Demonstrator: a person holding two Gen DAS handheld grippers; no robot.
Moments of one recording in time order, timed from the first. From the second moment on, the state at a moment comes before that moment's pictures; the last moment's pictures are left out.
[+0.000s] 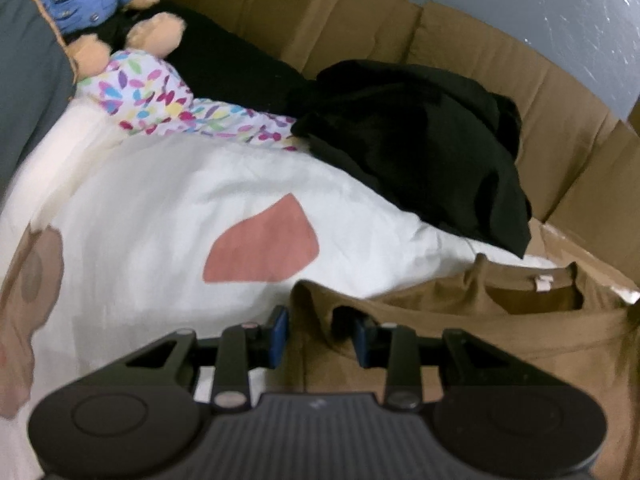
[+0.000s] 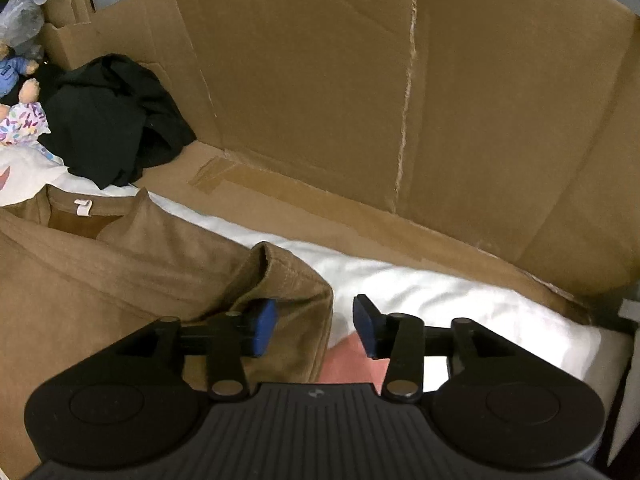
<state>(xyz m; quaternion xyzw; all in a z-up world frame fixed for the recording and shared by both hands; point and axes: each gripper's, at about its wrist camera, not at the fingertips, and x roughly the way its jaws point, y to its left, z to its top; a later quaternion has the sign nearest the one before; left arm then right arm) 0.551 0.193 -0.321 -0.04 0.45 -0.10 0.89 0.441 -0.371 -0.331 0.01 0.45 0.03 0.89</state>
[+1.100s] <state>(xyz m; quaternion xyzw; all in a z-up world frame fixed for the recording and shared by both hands) 0.530 0.239 -0.291 -0.04 0.41 -0.09 0.91 0.457 -0.381 -0.335 0.09 0.43 0.04 0.90</state>
